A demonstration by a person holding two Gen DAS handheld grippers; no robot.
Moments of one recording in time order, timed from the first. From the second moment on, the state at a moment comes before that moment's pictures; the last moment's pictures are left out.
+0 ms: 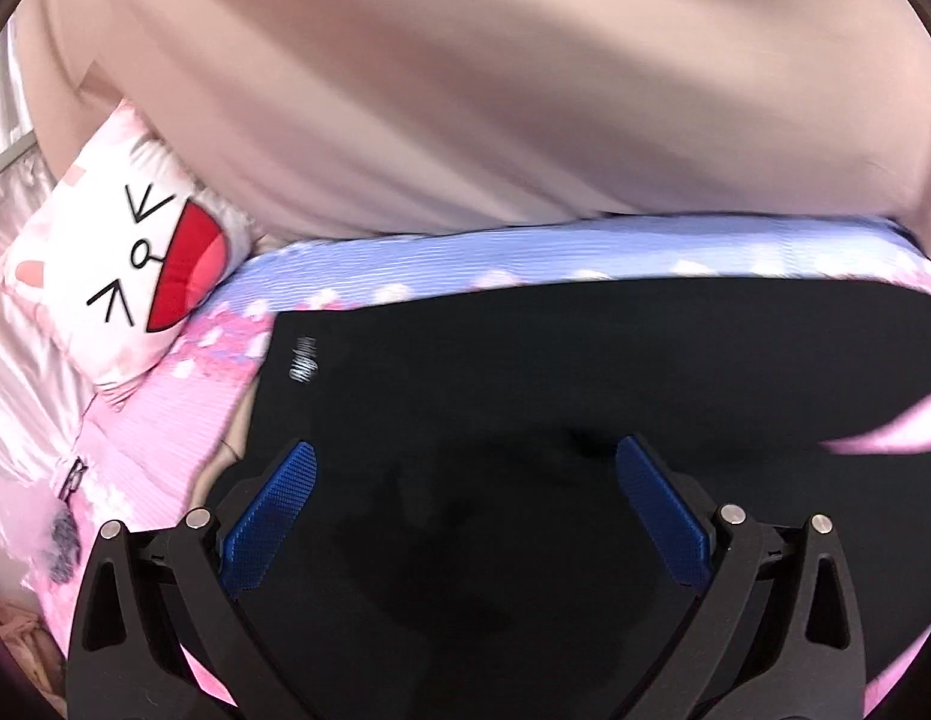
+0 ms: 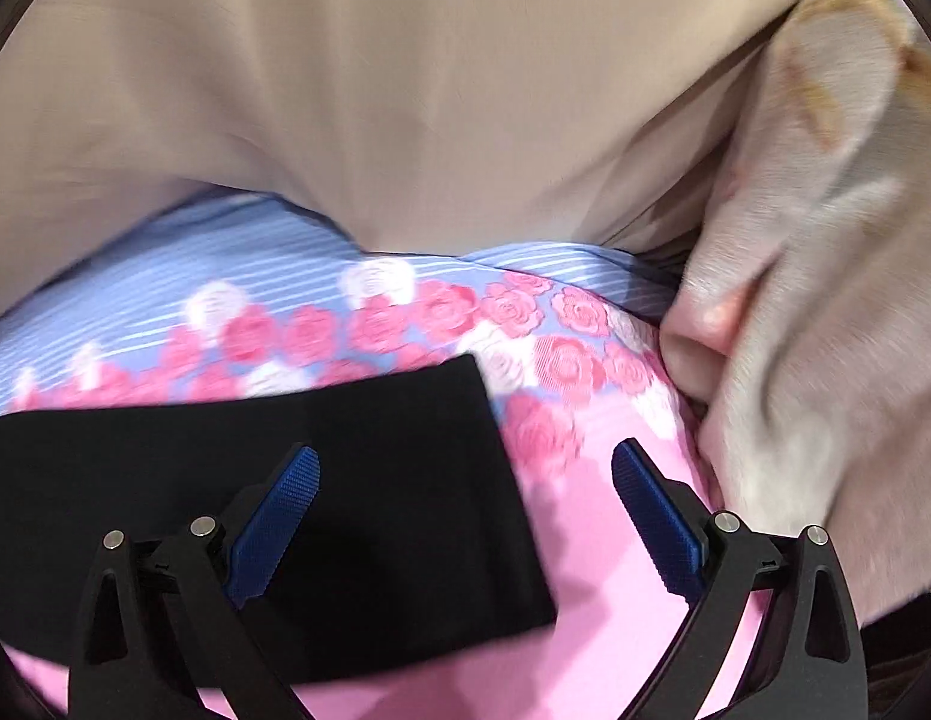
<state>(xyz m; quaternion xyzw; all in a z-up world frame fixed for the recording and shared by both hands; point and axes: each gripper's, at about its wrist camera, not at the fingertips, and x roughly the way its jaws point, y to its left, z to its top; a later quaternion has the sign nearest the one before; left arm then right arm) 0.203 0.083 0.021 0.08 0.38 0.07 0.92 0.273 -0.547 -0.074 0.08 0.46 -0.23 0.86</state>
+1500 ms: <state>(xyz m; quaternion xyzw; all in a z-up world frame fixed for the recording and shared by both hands) 0.071 0.294 0.021 -0.09 0.44 -0.04 0.89 0.009 -0.479 -0.017 0.07 0.38 -0.03 0.92</state>
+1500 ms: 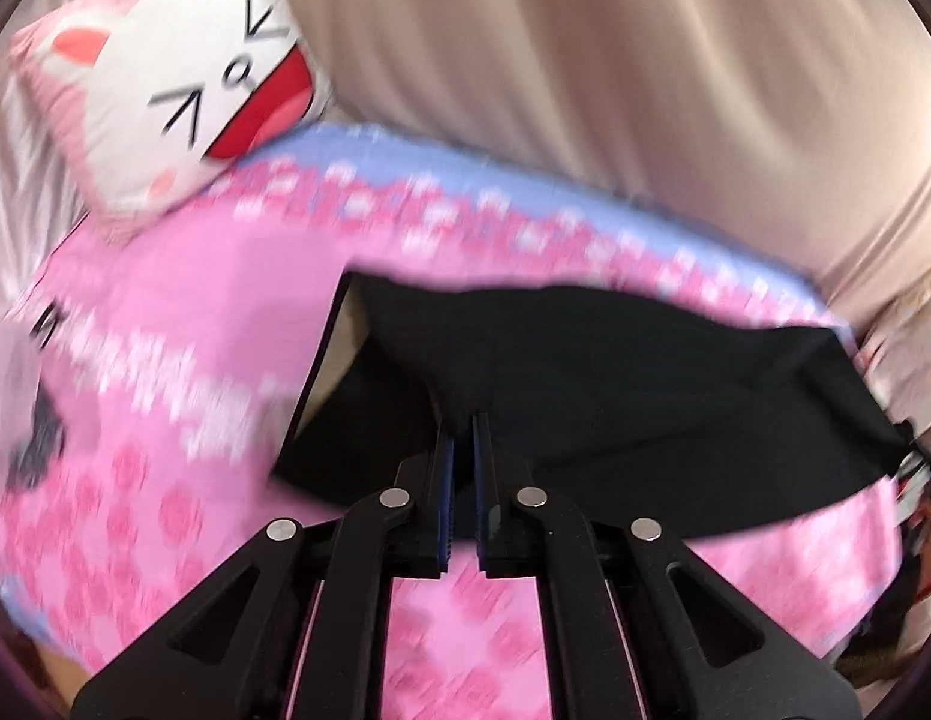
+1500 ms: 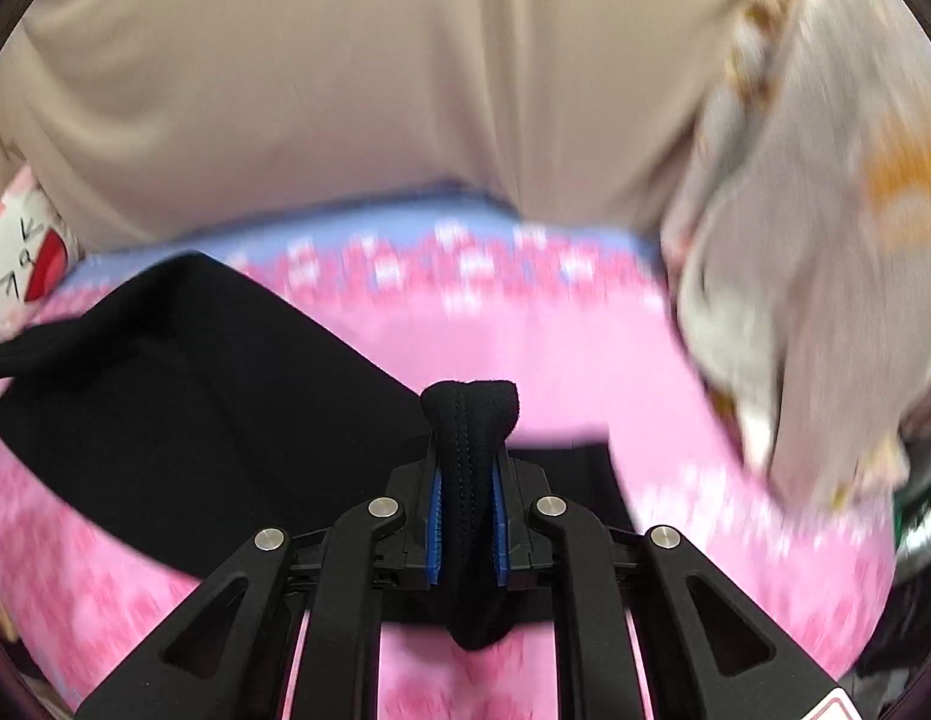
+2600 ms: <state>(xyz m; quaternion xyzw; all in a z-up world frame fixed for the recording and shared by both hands) 0.072 0.245 0.026 -0.11 0.44 0.00 0.89 0.004 -0.517 -0.034 0.29 0.43 -0.08 0.85</state>
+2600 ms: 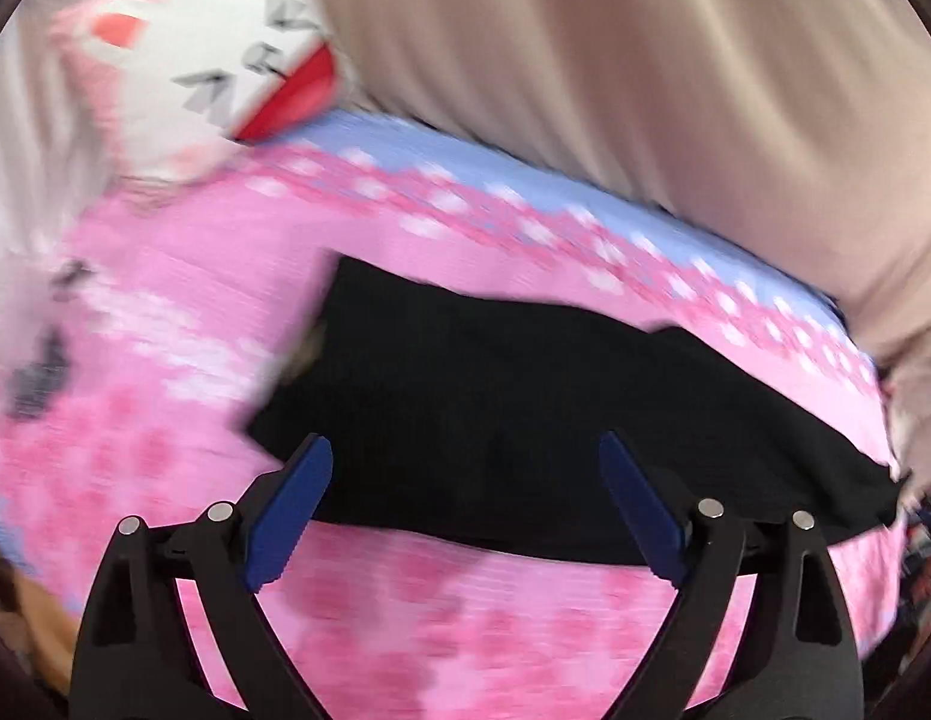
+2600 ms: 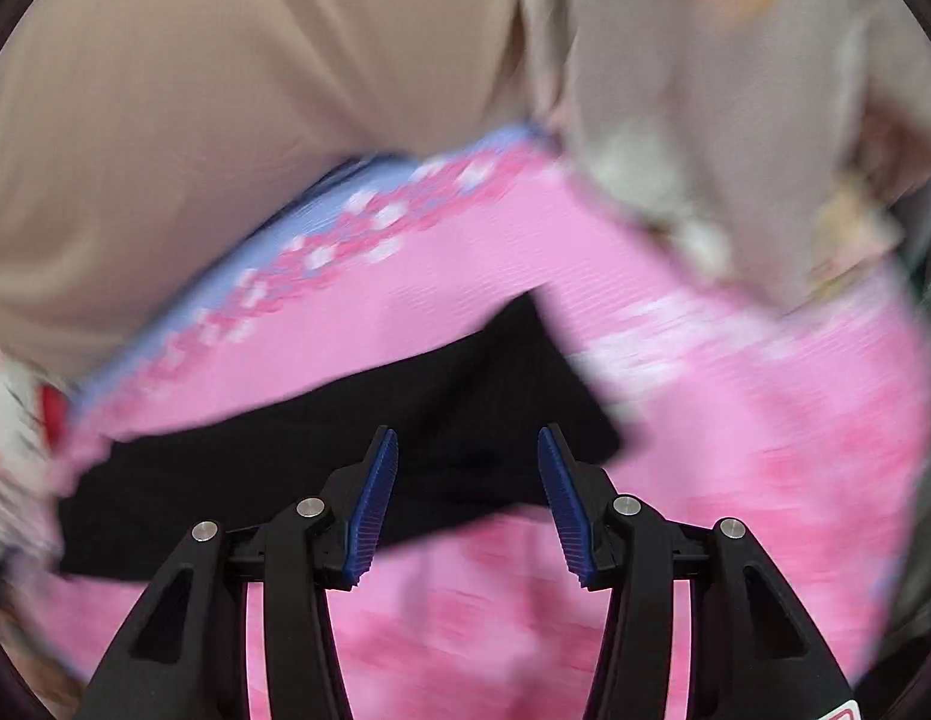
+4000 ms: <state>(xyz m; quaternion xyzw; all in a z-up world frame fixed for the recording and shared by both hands) 0.093 0.276 -0.067 -0.10 0.55 0.07 0.83 0.009 -0.589 -0.117 0.43 0.39 -0.10 0.81</state>
